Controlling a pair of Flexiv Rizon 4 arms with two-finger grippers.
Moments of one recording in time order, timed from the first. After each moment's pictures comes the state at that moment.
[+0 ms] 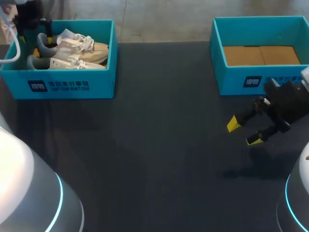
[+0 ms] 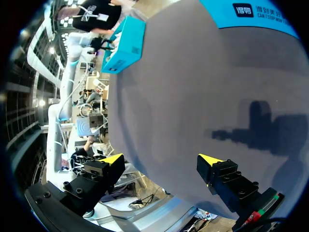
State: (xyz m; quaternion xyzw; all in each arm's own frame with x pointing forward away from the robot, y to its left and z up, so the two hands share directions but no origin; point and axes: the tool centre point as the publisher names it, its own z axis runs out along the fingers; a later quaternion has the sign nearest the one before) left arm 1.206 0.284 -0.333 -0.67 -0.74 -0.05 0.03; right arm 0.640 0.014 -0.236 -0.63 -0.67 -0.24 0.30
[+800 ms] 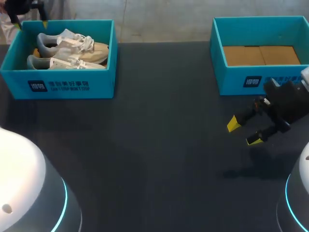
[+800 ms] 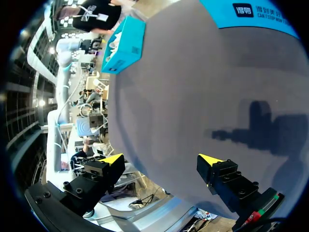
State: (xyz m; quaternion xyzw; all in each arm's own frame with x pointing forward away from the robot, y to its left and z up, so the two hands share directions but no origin) left arm 1.185 0.275 -0.256 -0.66 -0.75 -0.03 -0.03; right arm 0.640 0.014 -0.236 -0.63 -0.67 -0.24 0.30
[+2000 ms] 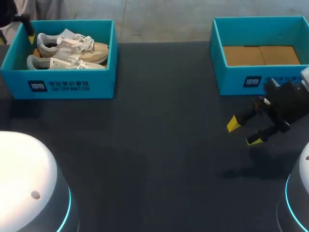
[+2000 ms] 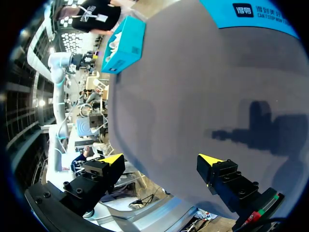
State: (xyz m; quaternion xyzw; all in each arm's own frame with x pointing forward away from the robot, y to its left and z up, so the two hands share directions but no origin) left arm 1.052 0.280 -0.234 -0.69 -0.73 0.00 -0.01; right arm 0.640 0.014 -0.236 -0.63 -0.67 -0.24 0.30
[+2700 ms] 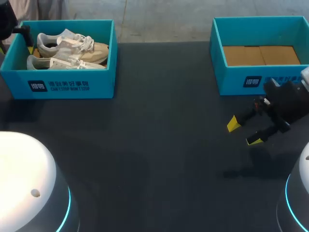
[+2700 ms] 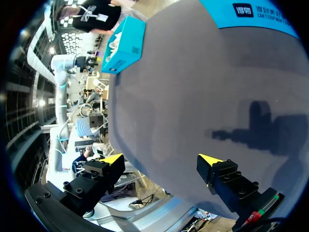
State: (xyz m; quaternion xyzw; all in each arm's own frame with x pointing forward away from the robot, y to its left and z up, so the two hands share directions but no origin) left arm 1.047 0.290 -0.267 -0.69 -0.72 -0.01 -0.01; right arm 0.640 0.014 -0.236 -0.63 -0.67 -0.24 0.30
